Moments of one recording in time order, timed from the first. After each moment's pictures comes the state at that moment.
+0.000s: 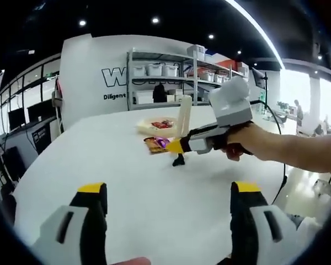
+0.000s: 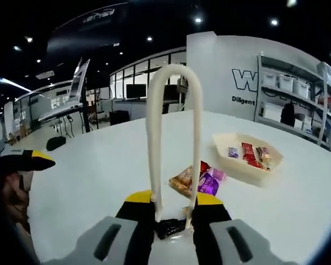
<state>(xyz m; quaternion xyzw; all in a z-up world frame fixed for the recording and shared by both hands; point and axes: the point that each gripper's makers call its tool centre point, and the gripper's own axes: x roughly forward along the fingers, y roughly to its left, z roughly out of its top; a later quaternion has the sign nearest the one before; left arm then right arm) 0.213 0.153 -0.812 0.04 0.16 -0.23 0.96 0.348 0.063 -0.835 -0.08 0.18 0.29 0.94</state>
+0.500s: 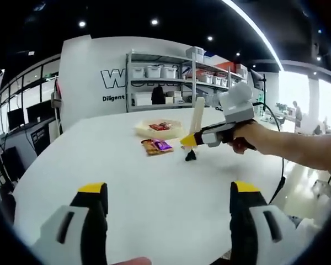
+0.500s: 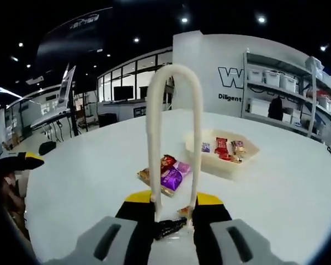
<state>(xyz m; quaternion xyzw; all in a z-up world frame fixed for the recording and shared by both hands) 0.207 0.150 -0.806 0.03 0.15 -0.24 0.96 0.358 0.003 -0.828 -0.05 0.19 0.25 0.95</state>
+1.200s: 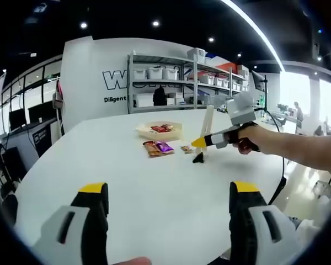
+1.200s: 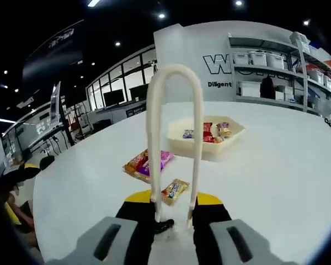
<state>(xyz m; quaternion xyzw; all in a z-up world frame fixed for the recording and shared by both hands) 0.205 0.149 -0.801 0.03 0.15 -0.24 0.96 0.349 -0.037 -0.846 0.02 0.23 0.23 0.95</state>
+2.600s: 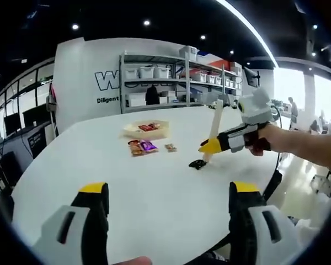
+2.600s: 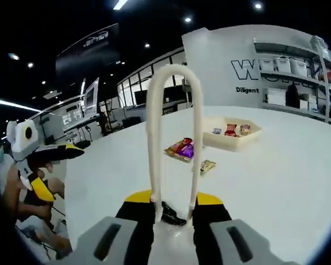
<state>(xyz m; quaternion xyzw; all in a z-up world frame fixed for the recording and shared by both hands) 0.186 0.118 -0.804 0.05 0.15 -0.25 0.96 0.269 -0.027 -0.833 -0.01 0.20 0.34 0.92</state>
